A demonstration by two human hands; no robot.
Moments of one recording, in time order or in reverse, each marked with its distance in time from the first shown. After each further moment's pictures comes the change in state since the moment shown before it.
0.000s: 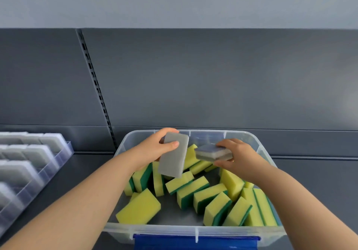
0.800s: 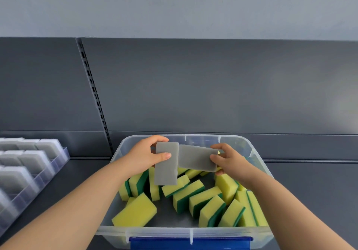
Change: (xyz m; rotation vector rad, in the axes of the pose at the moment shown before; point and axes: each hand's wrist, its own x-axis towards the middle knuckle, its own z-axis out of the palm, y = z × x) left_hand -0.013 -0.002 -0.004 0.151 0.119 0.069; right_hand 0.001 -0.004 0.009 0.630 -0.096 0.256
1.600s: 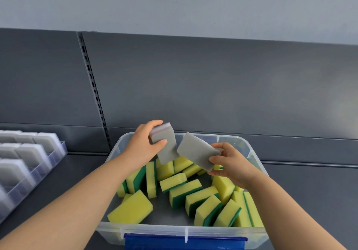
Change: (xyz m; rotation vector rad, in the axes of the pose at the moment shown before) left_hand 0.005 0.003 0.006 0.124 0.322 0.153; right_hand 0.007 0.008 -0.004 0.378 -0.073 0.055
